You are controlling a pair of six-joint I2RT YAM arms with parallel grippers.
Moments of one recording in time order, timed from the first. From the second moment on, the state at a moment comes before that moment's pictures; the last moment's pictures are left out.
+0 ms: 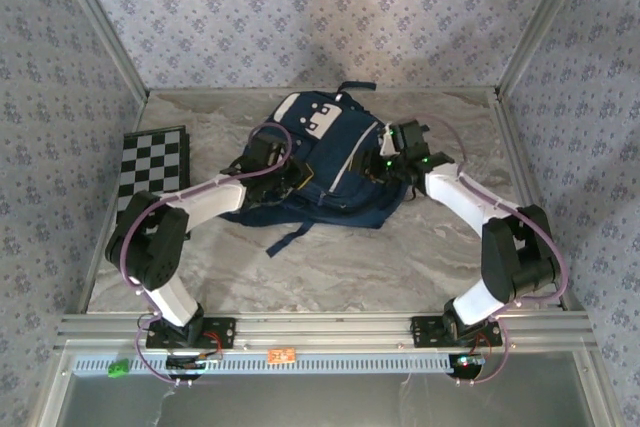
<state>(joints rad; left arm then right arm) -0.56 1.68 1.00 -0.02 0.29 -1.20 0.36 1.55 1.08 -0.33 -0.40 0.64</state>
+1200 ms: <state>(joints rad) -0.70 1.69 1.05 0.07 0.12 -1.49 0.78 1.50 1.01 -0.39 0.23 0.73</state>
